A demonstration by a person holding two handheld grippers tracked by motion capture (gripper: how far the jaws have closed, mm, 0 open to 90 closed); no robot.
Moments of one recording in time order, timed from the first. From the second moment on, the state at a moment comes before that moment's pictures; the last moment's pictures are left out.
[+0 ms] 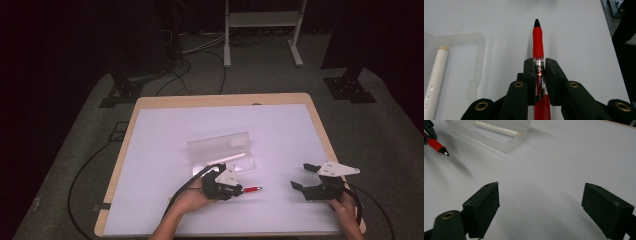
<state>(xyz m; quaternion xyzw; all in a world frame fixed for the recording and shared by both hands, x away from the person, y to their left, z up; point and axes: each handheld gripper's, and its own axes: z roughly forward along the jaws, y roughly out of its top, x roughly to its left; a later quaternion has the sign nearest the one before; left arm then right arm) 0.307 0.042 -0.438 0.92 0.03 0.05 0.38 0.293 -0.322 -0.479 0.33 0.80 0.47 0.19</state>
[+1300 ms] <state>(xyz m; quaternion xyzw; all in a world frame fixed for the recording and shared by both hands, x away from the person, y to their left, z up) 0.332 0.054 -0.423 0.92 0.04 0.07 0.38 0.294 -0.322 -0.479 0.34 0.80 0.47 0.19</state>
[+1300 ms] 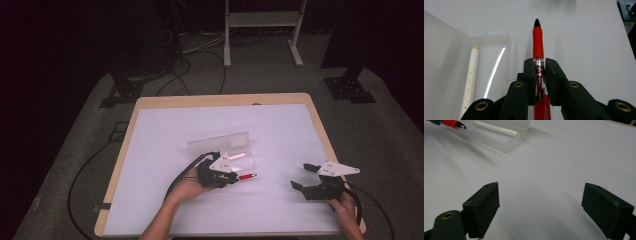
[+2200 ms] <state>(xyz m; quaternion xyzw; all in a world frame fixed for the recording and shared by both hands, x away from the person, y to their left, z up) 0.352 0.061 -0.407 0.92 0.05 0.08 0.38 0.294 -0.322 -0.479 0.34 0.80 0.47 0.18</state>
